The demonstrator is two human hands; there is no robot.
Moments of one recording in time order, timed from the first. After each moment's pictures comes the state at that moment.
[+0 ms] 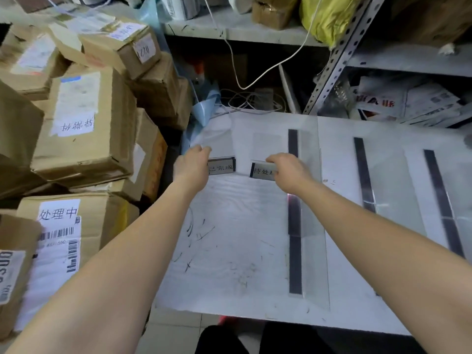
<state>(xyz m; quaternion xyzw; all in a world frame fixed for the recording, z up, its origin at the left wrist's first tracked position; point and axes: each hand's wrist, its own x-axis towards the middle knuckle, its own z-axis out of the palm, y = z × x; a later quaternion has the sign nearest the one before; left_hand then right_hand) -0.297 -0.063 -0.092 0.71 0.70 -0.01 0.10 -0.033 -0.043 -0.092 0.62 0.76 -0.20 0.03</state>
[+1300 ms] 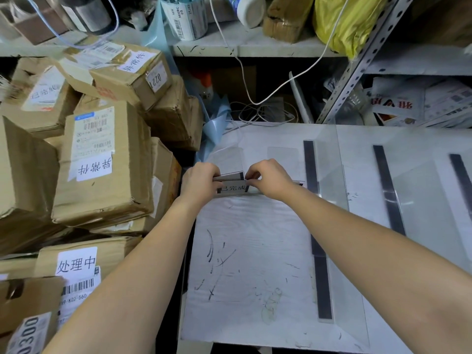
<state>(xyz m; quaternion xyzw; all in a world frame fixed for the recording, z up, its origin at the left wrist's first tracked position) -0.326 -0.033 -0.075 0.70 0.69 0.01 0.19 -0.117 -0.006 -0.095 0.57 0.75 -0.34 -0.08</state>
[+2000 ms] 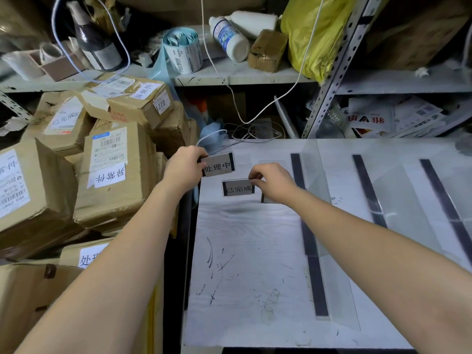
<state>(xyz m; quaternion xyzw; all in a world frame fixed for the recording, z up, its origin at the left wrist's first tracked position) -0.340 -0.025 0.010 0.72 0.67 0.11 0.14 -0.098 -0.032 -0.043 0.59 0.74 -0.28 -0.11</state>
